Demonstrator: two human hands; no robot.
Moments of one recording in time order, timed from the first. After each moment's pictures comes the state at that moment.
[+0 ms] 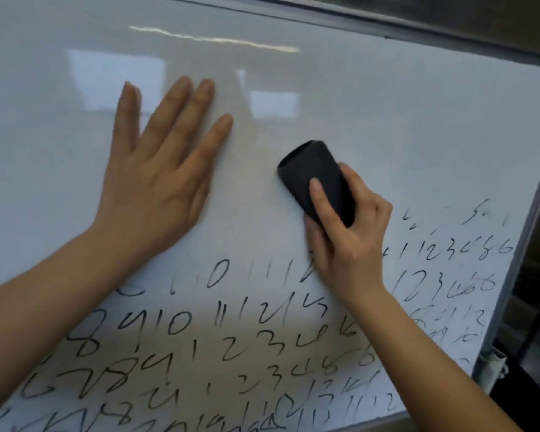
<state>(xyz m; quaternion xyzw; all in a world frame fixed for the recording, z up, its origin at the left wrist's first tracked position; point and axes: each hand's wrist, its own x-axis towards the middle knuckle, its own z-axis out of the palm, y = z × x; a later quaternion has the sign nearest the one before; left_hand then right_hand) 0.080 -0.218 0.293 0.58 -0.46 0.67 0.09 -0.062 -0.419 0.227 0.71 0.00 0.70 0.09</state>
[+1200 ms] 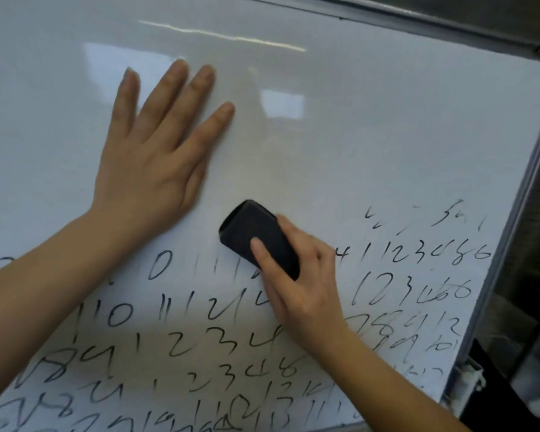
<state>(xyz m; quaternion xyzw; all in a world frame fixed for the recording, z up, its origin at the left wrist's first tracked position) 0.061 -0.265 0.293 0.58 -0.44 0.67 0.09 -0.079 -0.428 0.174 0.77 0.07 0.62 0.09</state>
